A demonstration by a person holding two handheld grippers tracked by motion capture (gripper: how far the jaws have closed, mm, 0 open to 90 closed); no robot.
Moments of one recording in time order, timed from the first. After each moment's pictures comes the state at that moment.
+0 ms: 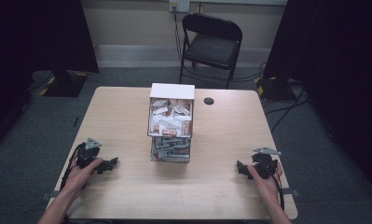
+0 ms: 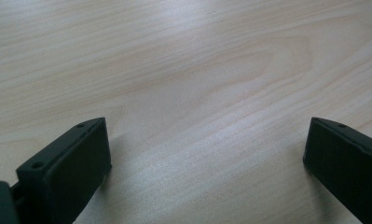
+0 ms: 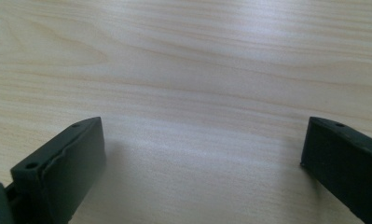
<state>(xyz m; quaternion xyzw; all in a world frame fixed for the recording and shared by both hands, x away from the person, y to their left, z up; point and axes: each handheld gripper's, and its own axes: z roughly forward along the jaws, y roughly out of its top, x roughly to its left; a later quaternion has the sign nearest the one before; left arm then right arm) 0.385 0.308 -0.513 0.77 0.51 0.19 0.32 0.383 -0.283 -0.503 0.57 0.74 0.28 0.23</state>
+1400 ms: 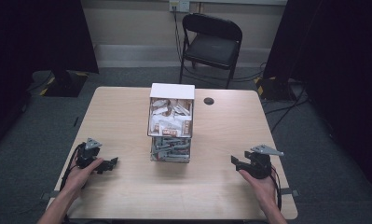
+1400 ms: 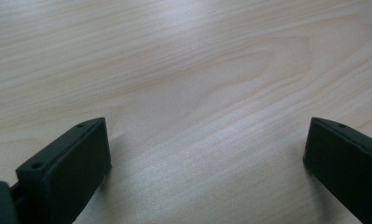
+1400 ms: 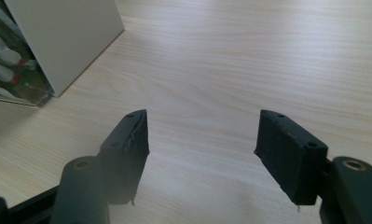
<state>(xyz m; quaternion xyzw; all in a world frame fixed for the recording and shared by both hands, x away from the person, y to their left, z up) 0.384 0.308 -0.513 0.77 0.51 0.19 0.32 0.365 -0.258 -0.463 0.51 0.74 0.39 0.20</state>
